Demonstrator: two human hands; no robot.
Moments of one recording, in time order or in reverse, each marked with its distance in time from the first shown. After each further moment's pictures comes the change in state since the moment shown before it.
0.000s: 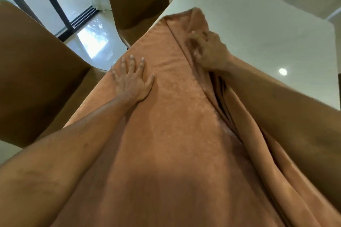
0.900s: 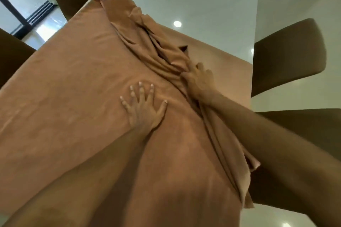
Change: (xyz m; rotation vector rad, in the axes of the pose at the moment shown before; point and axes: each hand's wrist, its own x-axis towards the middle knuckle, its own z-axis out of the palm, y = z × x) left_hand -0.251 0.252 0.081 0.015 -0.043 0.008; right_hand -0.297 0.146 -0.029 -0.194 -0.087 0.010
